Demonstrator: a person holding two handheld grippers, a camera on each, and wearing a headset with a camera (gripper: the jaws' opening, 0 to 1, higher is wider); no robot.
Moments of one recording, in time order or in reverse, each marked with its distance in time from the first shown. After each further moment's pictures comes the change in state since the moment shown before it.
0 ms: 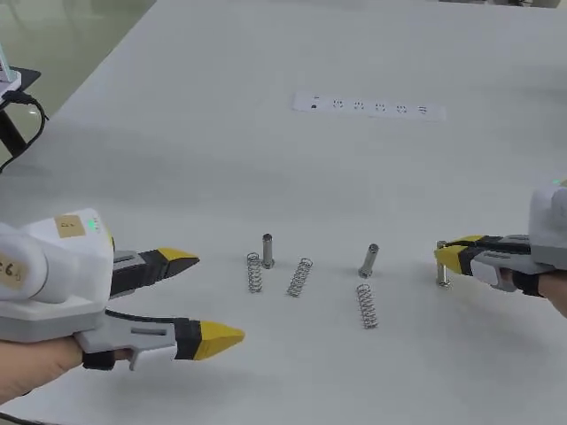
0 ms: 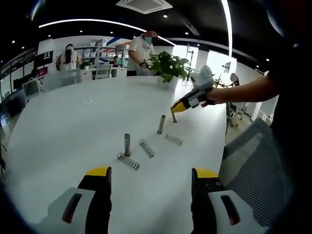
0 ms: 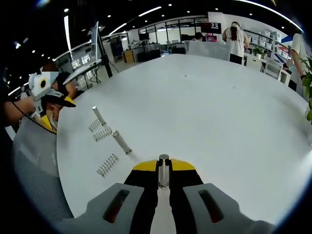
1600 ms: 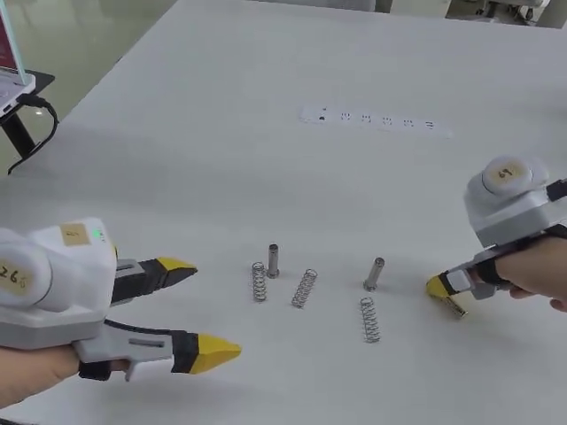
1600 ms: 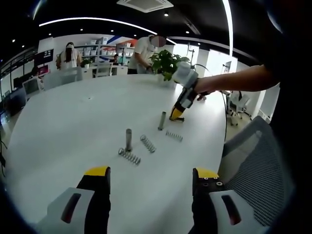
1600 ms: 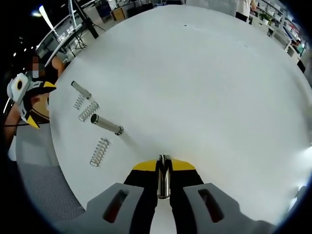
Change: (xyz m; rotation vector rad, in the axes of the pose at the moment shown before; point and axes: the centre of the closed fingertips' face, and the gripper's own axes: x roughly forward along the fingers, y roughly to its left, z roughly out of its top) left arm -0.005 0.001 -0.009 -0.009 0.017 -0.001; right arm 0.024 0.002 -0.038 0.047 0.458 0.008
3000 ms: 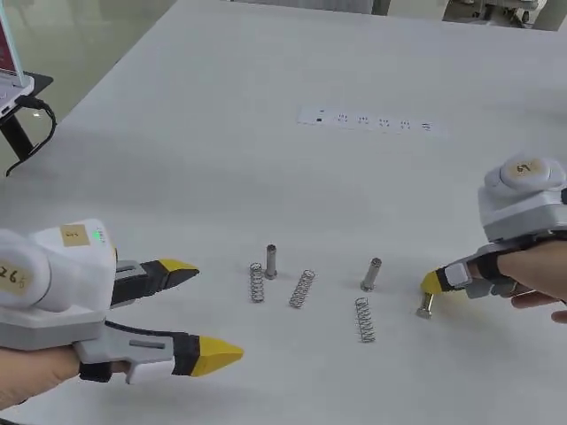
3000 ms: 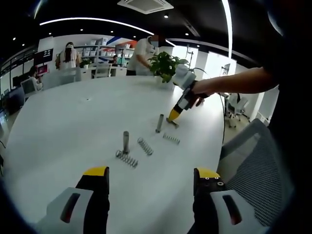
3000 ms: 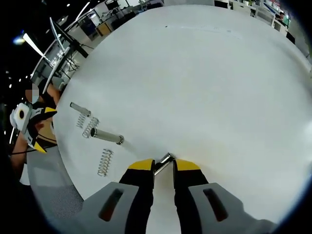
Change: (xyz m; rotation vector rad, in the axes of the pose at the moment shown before) left arm 0.001 -0.003 0.006 -0.009 -0.016 -0.017; right arm 0.005 -0.004 0.001 0.214 -0.027 0.040
